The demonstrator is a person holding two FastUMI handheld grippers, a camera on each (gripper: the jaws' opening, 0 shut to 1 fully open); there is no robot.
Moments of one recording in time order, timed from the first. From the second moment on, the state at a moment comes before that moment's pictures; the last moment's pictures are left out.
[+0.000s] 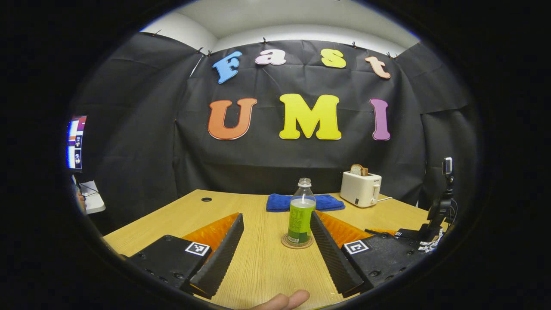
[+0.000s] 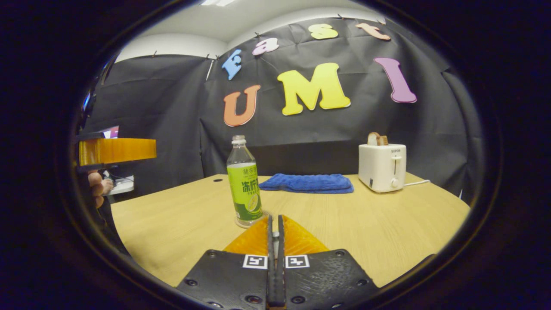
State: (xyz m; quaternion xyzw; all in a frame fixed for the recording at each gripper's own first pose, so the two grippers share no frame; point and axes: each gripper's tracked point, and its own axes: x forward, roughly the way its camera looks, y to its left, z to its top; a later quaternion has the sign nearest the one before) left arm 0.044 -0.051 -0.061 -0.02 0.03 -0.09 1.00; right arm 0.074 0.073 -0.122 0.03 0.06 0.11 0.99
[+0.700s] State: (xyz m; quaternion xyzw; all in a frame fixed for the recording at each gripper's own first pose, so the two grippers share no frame) left arm 0.046 -0.052 -0.072 -0.02 0.05 -0.09 0.99; right arm 0.064 0.064 -0.088 0.04 0.08 0.10 0.99
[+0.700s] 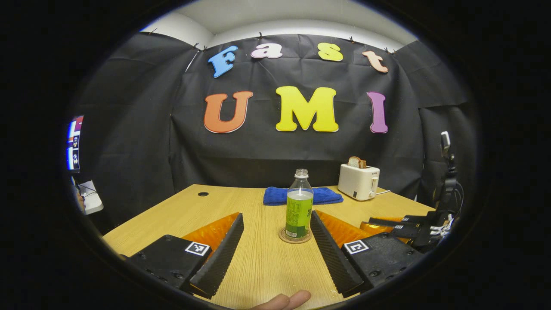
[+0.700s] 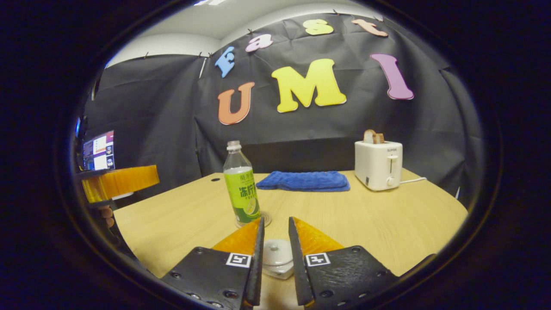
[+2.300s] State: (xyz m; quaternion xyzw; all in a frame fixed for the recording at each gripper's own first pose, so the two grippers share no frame) left arm 0.004 -0.043 -0.028 0.02 0.02 -0.04 1.00; right arm -0.050 -0.052 0.017 -0.03 0.01 -0.02 1.00
